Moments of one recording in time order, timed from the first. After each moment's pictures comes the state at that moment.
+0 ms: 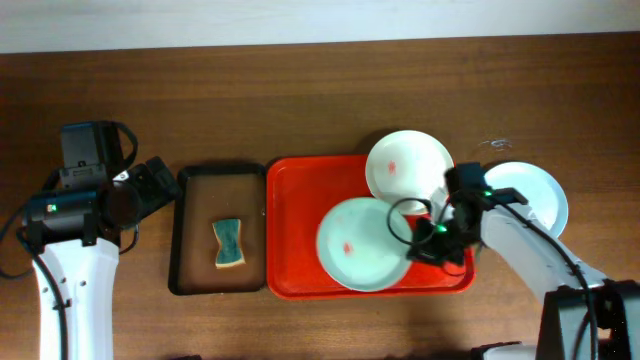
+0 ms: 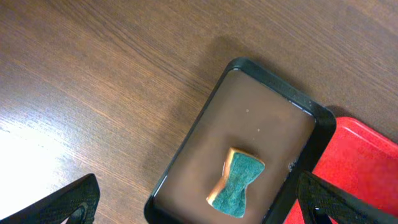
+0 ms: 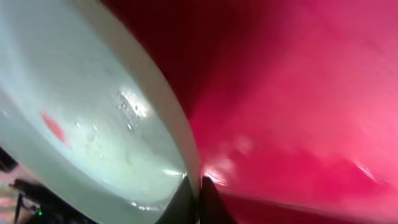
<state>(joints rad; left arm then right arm) 0.13 1.27 1.33 -1.17 -0.12 -0.41 0.13 1.52 0.81 -0.80 -0.49 0.37</state>
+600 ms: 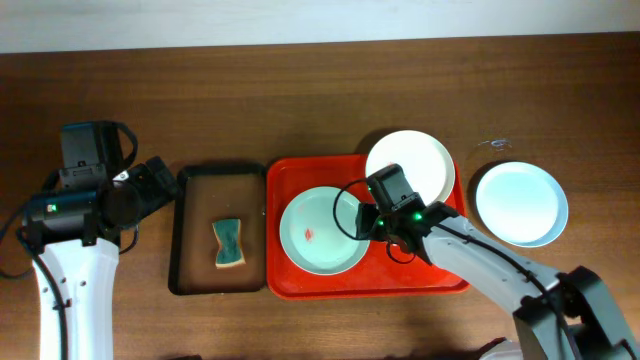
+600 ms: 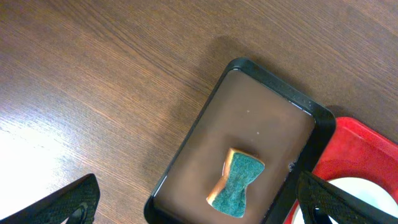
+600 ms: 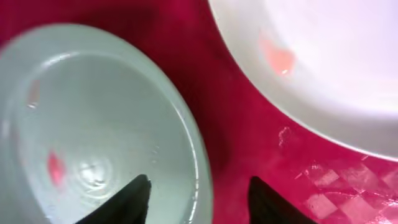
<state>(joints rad) 0.13 1.27 1.33 -1.16 -0.12 -0.41 0.51 1.57 0.81 -0.37 -0.06 0.58</state>
